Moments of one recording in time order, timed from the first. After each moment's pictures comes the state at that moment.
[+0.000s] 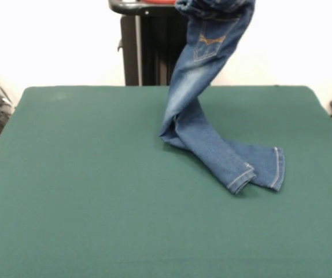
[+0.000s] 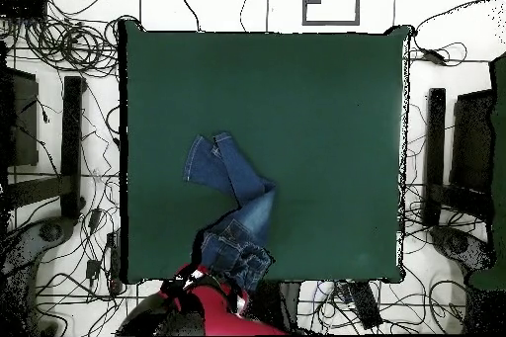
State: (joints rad) arm 0.30 -1.21 -0.47 2.01 0.03 0.89 2.07
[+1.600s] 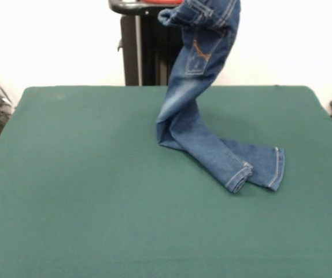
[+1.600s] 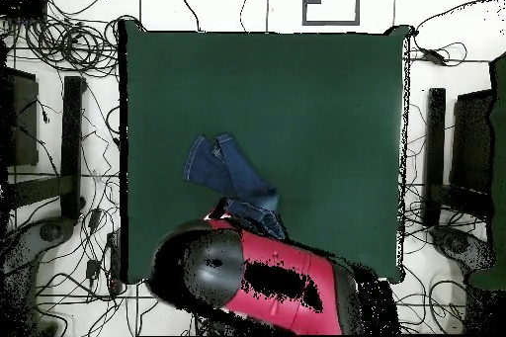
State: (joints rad) arm 0.21 -1.02 -0.47 1.76 0.07 0.99 2.08
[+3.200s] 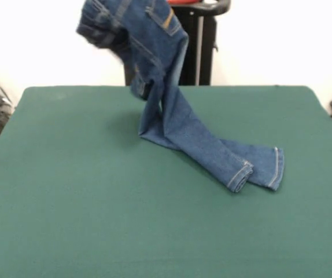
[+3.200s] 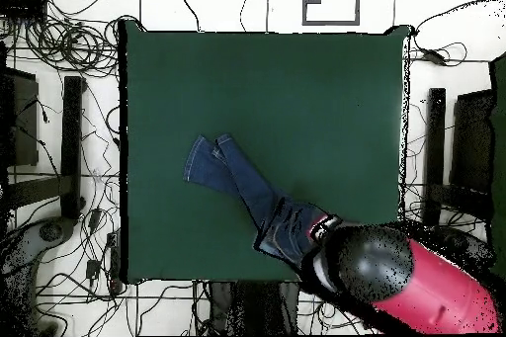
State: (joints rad) arm -0.16 -1.05 -0.41 1.75 -0.03 1.05 2.08
